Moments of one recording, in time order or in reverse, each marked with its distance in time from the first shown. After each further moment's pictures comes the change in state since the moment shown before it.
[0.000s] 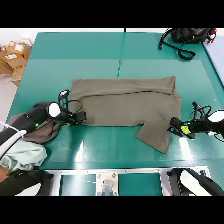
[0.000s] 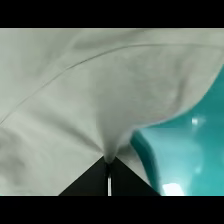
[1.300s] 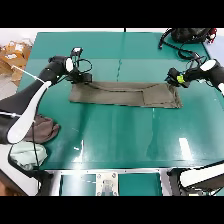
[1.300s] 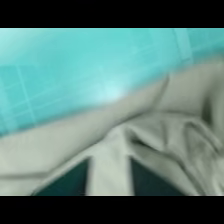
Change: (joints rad) left arm 0.054 -0.595 0.918 0.214 -0.063 0.198; right arm 0.153 -0.712 0.951 0.074 -0.164 0.035
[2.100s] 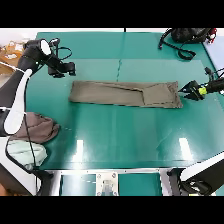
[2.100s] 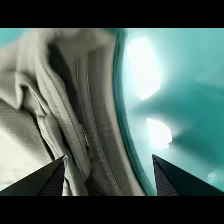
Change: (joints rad) left arm 0.184 -0.040 0.218 -0.101 -0.325 -0.026; right arm -0.364 -0.276 0.214 0.188 0.494 -0.431
